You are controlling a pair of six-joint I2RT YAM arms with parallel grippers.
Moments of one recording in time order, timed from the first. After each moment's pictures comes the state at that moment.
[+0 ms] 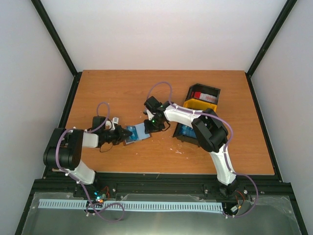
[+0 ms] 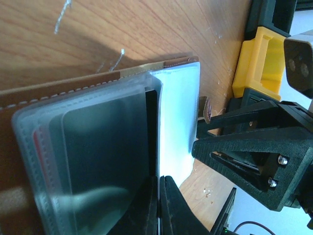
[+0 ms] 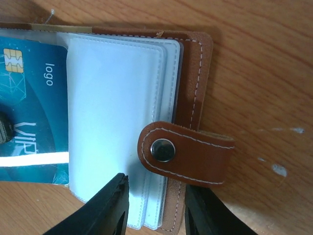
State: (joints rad) left arm -0.06 1.57 0.42 0.28 0.85 -0.75; right arm 0.77 2.16 1.59 -0.69 -0.33 0.40
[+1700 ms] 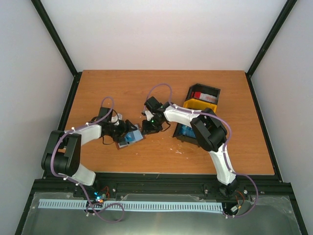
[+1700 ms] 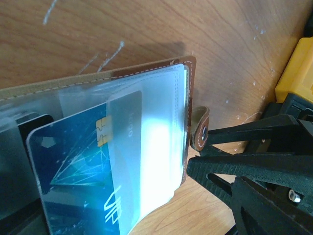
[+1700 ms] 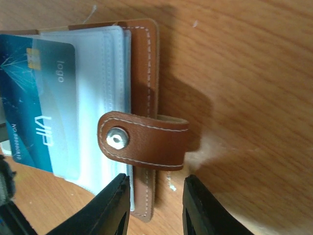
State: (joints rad) left arm -0.17 1.52 0.66 -0.21 0.63 -0.74; right arm 0.77 2.18 1.59 -0.65 -0.45 0.42
